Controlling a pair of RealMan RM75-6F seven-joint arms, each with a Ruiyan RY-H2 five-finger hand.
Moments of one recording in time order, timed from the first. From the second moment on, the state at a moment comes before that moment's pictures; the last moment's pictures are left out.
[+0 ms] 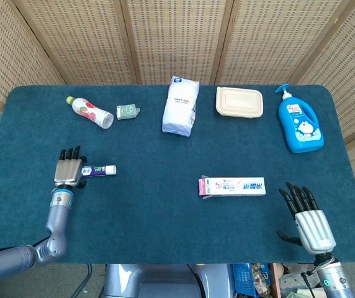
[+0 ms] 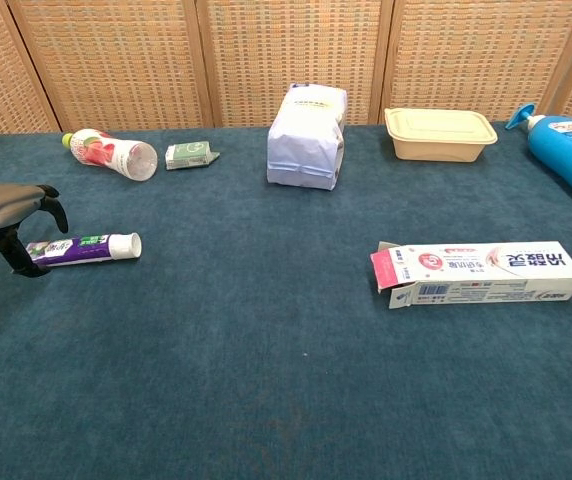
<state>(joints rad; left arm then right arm) -0.69 -1.61 -0.19 -1.32 0.59 1.05 0.78 0.12 -1.28 -0.01 -1.55 -1.64 1.47 -0.09</state>
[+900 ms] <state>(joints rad) -0.70 -1.67 -0.18 -1.27 0.61 1.06 0.76 0.12 -1.28 -0.01 -1.55 -1.64 1.47 -0.09</state>
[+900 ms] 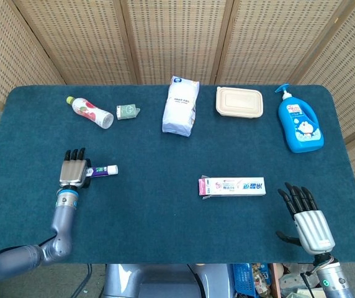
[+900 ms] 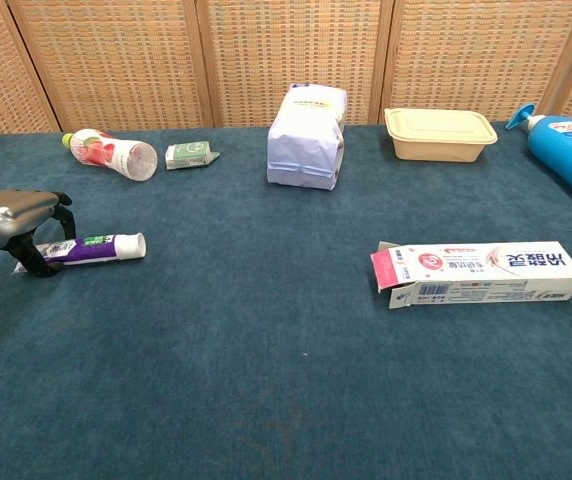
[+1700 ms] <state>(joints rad) -0.67 -1.66 -0.20 -1.28 0.80 1.13 0.61 0.12 -1.28 -0.01 -1.55 -1.64 1.47 -0.09</state>
